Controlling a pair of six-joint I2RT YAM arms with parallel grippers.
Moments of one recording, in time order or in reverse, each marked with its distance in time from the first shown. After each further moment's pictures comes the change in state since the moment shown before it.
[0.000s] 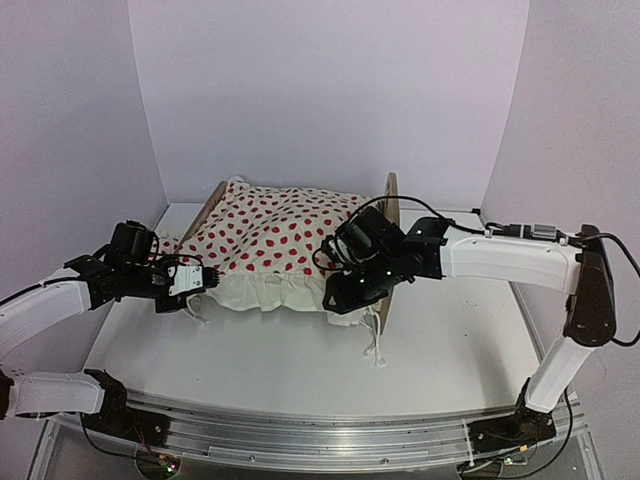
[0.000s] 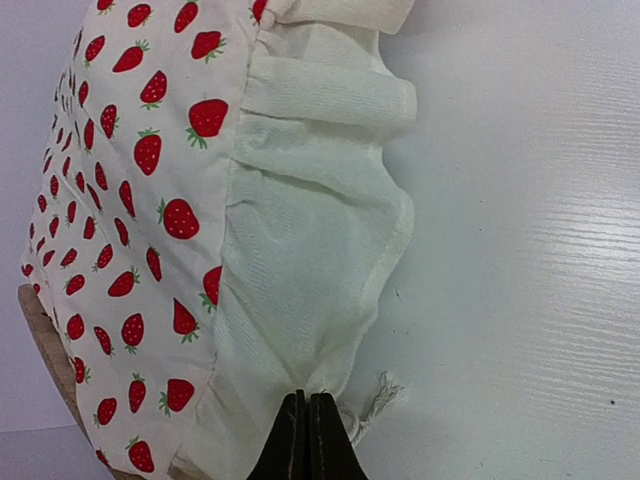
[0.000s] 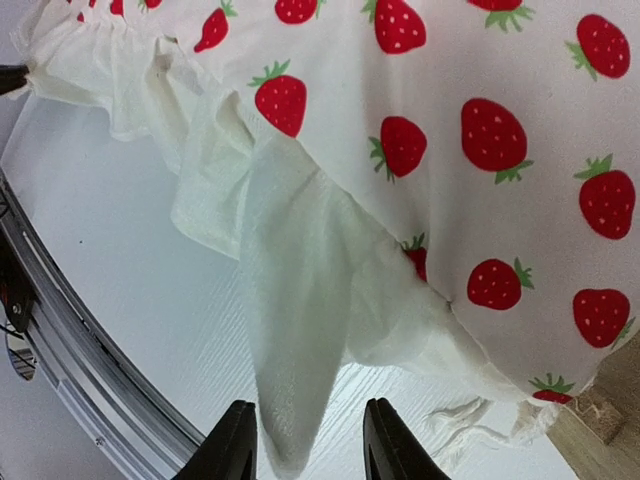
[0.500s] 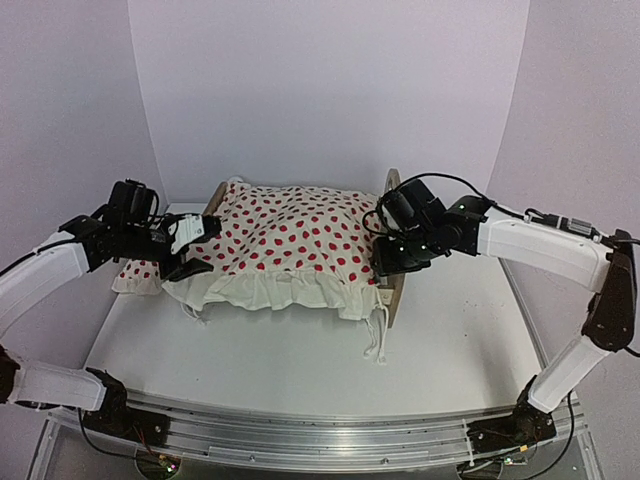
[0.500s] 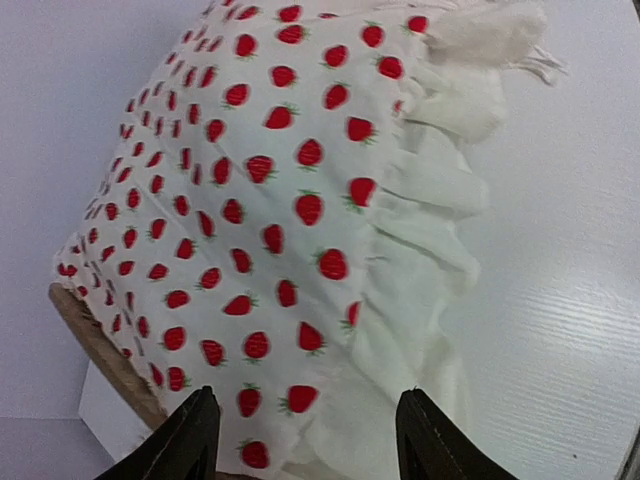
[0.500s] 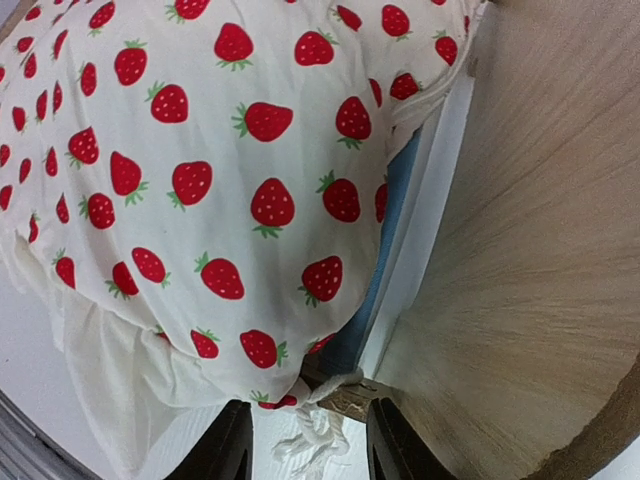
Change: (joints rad) left arm 0.002 0.111 0.292 -0.121 0.054 -0.212; right arm -0.186 -0.130 -0.039 -0.054 0.225 -0.007
